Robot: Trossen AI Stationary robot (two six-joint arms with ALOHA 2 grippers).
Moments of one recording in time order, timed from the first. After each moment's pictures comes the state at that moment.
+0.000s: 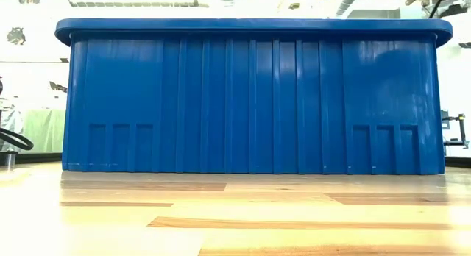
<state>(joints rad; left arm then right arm) 0.00 1.03 1.39 -0.64 -0.47 0.26 0.94 1.90 1.57 -1.38 0.26 1.67</state>
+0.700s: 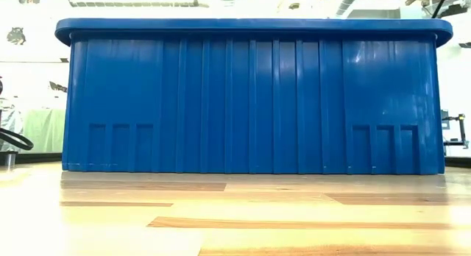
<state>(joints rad) 0.00 1.03 1.39 -0.69 -0.47 0.26 0.96 2.08 1.61 -1.47 0.21 1.70</state>
